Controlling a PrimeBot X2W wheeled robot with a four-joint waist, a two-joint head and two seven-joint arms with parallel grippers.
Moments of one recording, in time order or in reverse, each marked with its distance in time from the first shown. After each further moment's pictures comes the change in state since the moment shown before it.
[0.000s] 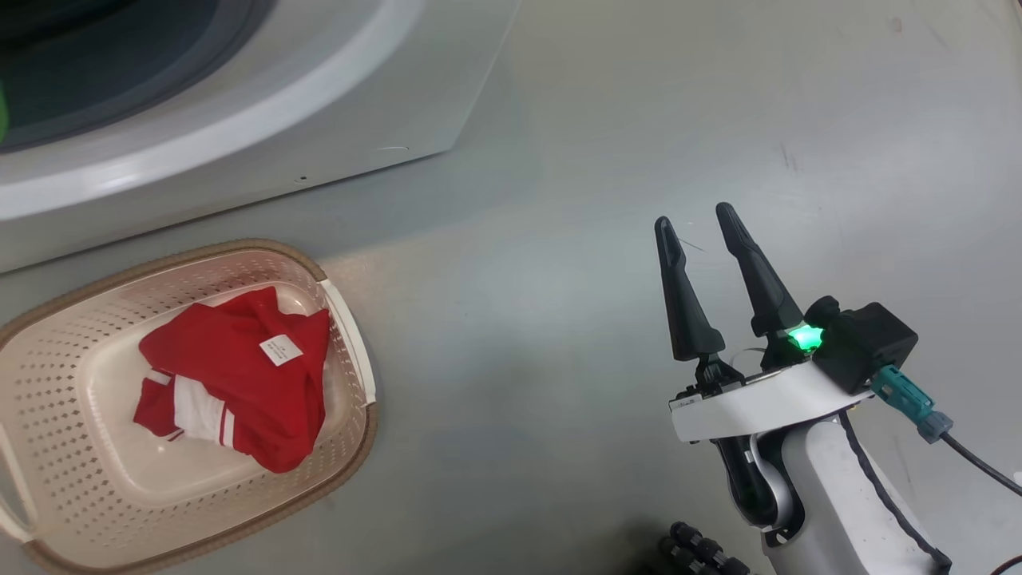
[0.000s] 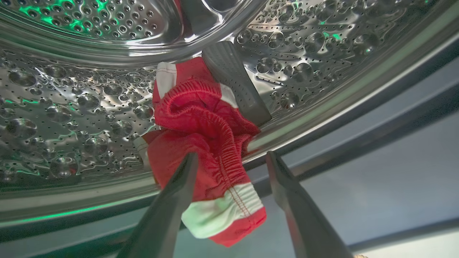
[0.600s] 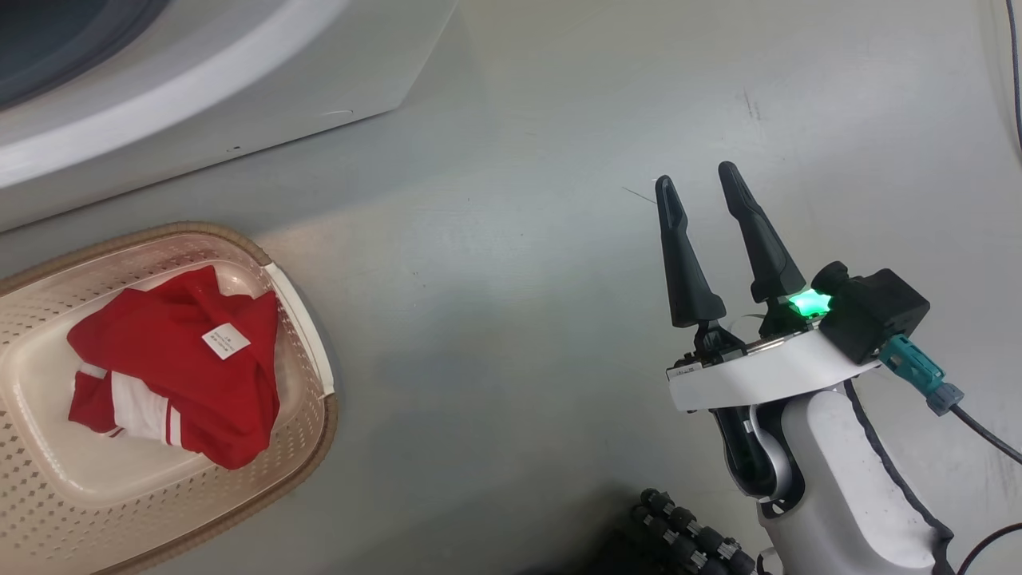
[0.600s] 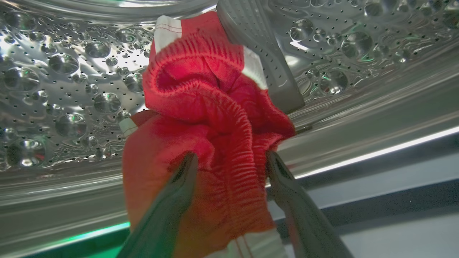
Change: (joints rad) left arm -0.101 0.074 0.027 0.072 0.014 0.001 0.093; right arm -0.067 0.001 0.008 -0.004 0.030 -0.016 0.000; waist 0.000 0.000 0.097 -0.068
